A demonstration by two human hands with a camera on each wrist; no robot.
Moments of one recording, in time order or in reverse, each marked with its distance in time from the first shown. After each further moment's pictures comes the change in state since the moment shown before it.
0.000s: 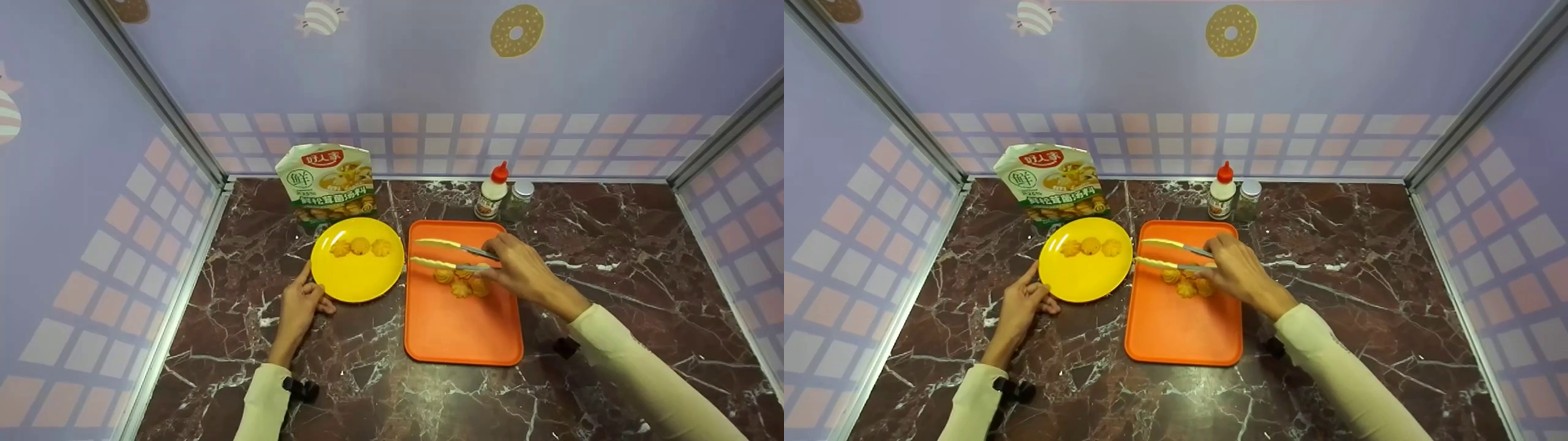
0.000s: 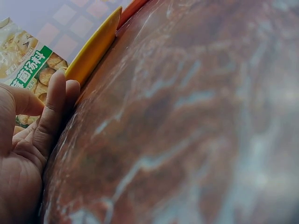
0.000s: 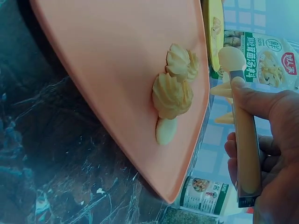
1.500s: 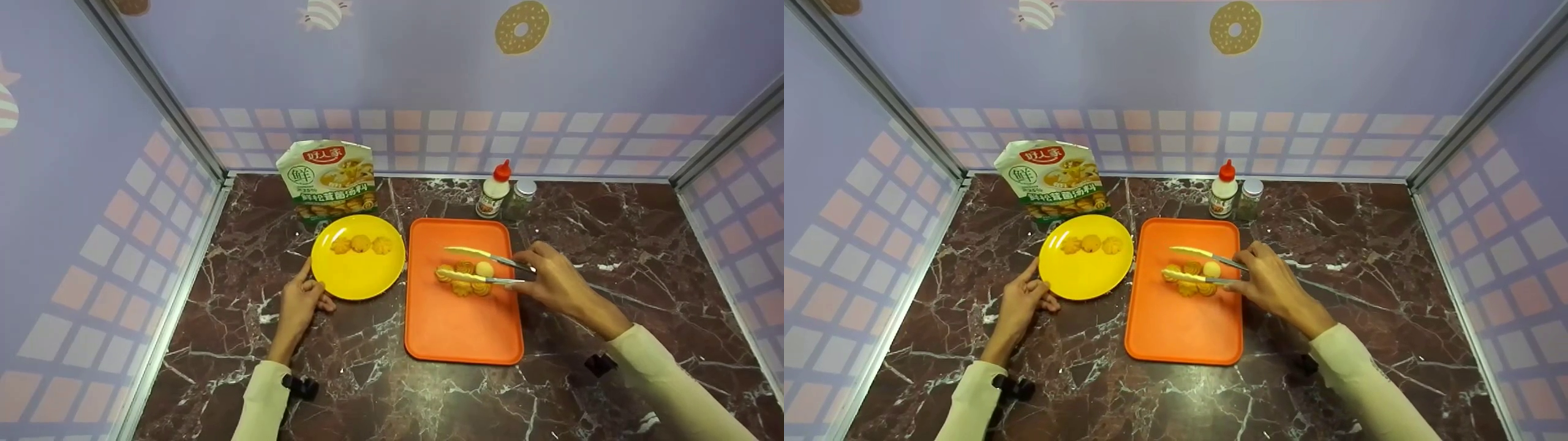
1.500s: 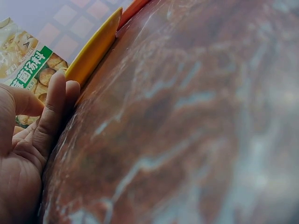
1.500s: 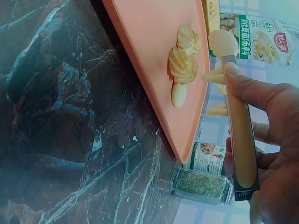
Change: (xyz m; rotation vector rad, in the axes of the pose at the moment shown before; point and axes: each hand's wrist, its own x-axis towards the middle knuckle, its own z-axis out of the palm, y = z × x) left_hand 0.001 0.000 0.001 -0.032 0.005 -0.016; right_hand -0.046 0.022 -0.022 0.031 0.079 0.008
